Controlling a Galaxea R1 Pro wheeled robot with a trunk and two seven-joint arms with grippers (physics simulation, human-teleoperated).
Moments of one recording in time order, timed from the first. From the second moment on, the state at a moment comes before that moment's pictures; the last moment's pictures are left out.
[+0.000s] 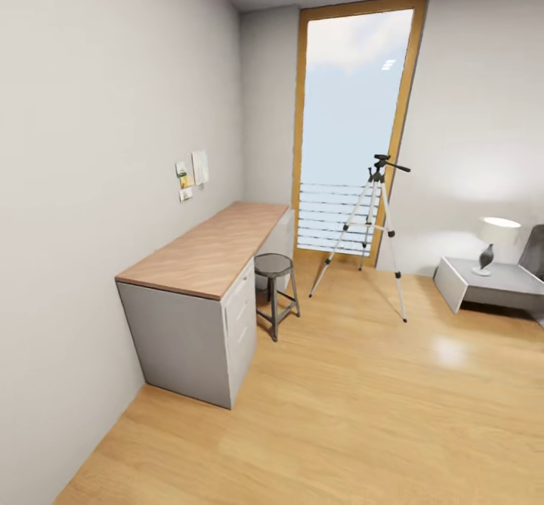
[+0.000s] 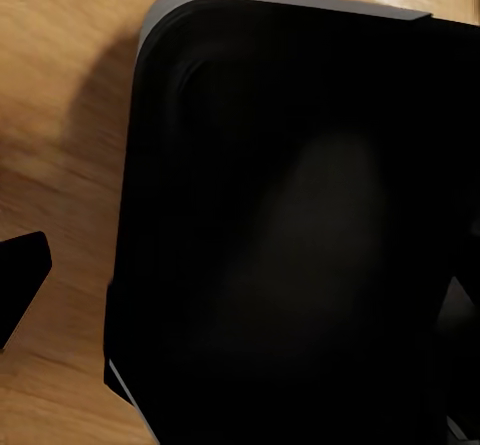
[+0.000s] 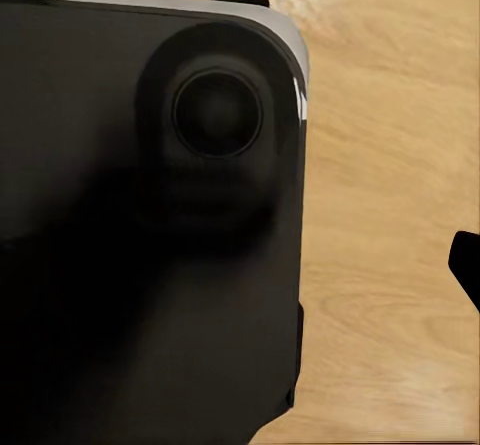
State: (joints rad) left arm 0.00 0.00 0.01 -0.03 0.17 -0.04 0.00; right arm 0.00 -0.02 0.00 0.00 0.01 -0.09 -0.01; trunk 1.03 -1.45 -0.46
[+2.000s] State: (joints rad) left arm 0.00 0.00 0.01 -0.03 0.17 -0.04 -0.01; right arm 0.00 -0.02 0.00 0.00 0.00 -0.10 -0.01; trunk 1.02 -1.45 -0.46
